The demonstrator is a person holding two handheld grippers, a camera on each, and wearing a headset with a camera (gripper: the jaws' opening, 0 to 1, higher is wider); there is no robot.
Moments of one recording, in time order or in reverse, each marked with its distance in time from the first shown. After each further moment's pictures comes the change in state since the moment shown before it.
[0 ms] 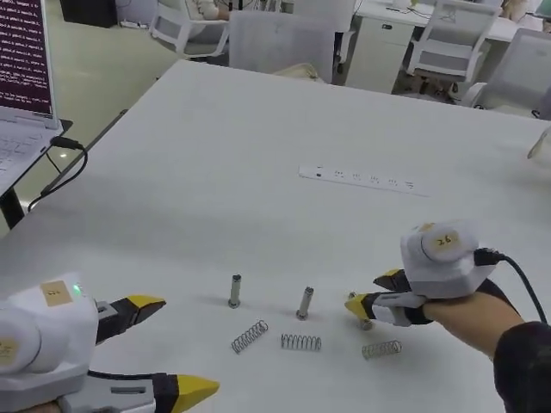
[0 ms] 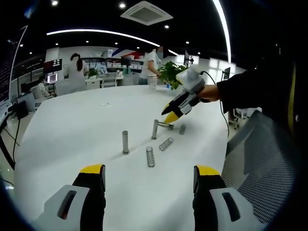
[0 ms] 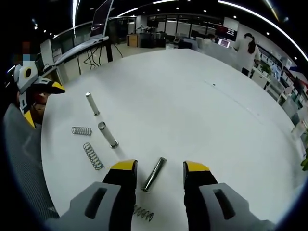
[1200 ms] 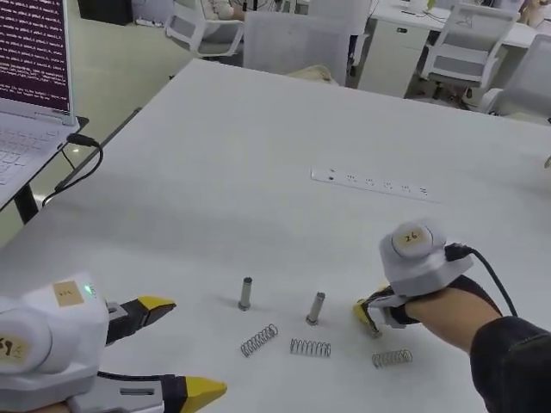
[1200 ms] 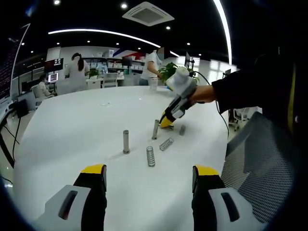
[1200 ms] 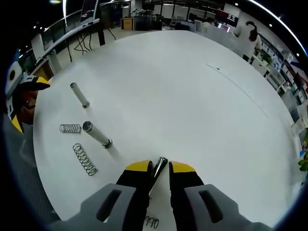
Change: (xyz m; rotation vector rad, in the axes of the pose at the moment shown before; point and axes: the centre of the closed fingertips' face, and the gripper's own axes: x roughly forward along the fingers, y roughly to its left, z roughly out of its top) left arm 0.000 0.004 -0.003 -0.013 -0.008 0.001; right arm 0.024 0.003 -0.010 0.014 0.175 -0.039
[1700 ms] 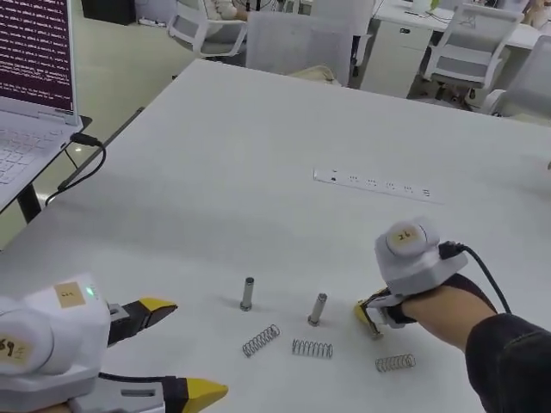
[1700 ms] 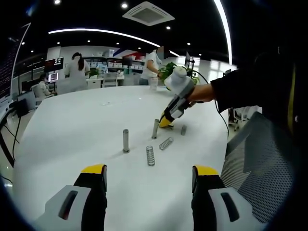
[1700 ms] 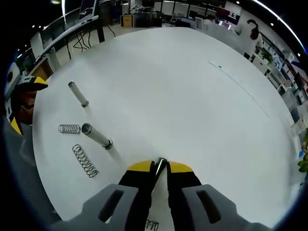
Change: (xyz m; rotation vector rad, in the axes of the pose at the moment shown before) left arm -0.001 0.000 -0.001 -0.002 0.002 0.001; right arm 0.002 0.002 0.001 -0.002 0.029 0.000
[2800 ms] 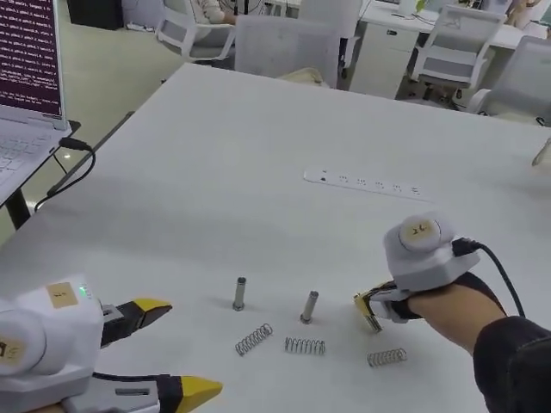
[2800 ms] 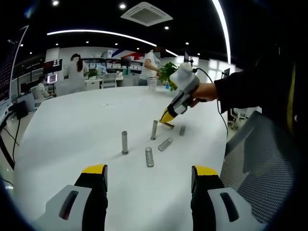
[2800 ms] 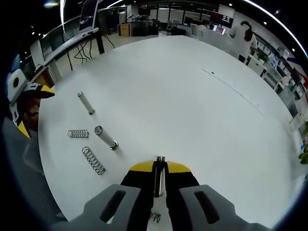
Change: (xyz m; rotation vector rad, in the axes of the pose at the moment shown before) left arm -0.001 -0.003 0.003 0.015 -0.002 -0.008; right arm -0.026 -0.001 0.003 0.046 -0.089 0.003
